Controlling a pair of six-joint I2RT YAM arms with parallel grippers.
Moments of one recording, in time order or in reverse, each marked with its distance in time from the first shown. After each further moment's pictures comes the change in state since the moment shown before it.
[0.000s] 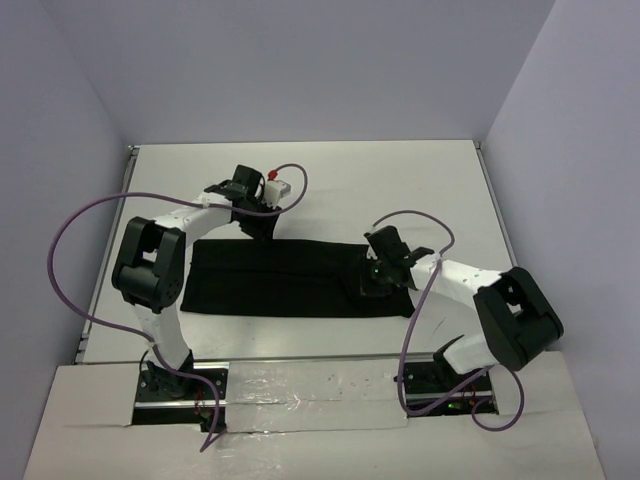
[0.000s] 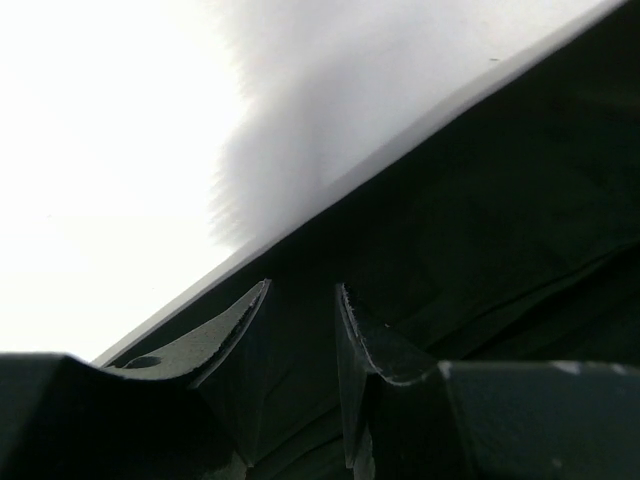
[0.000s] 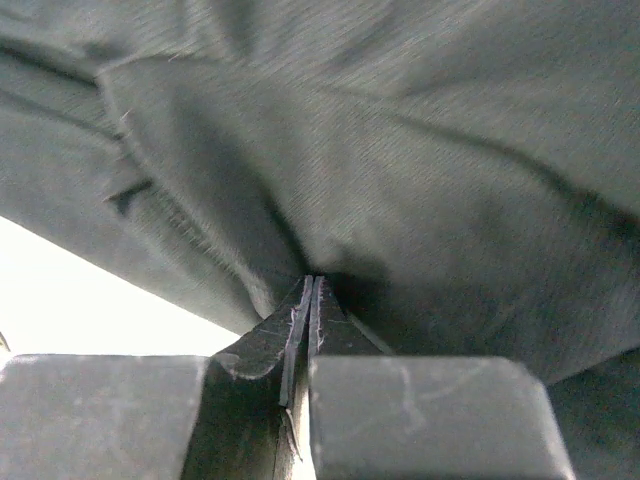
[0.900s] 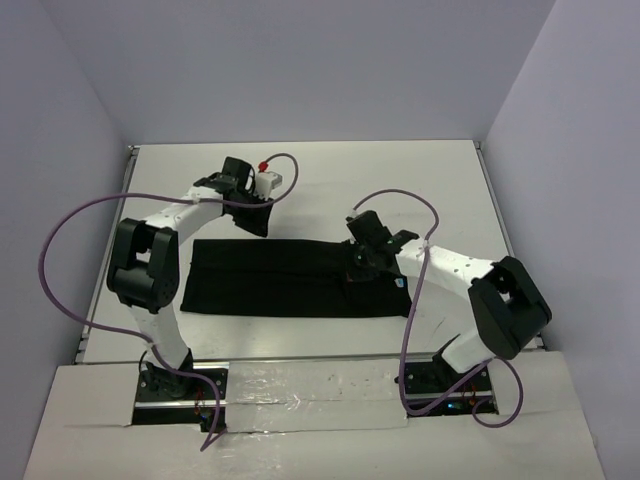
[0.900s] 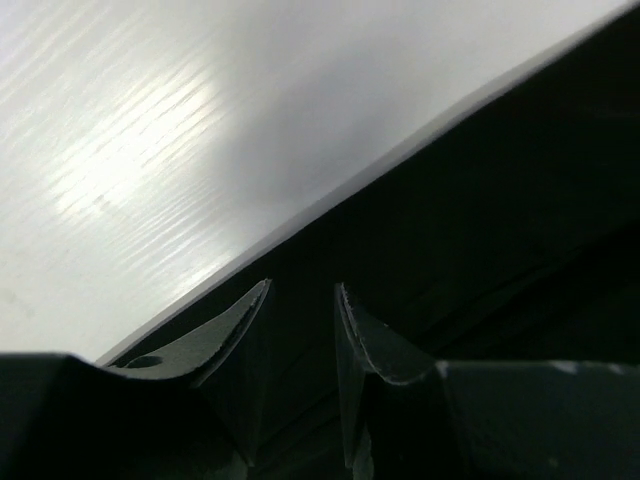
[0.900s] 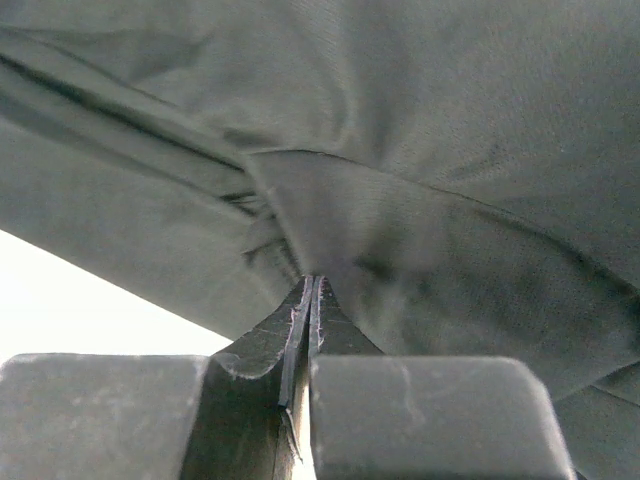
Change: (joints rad) left arm 0.069 -0.015 0.026 -0.036 0.027 0.003; right arm 0.112 0.042 0.219 -0.109 0.156 -0.050
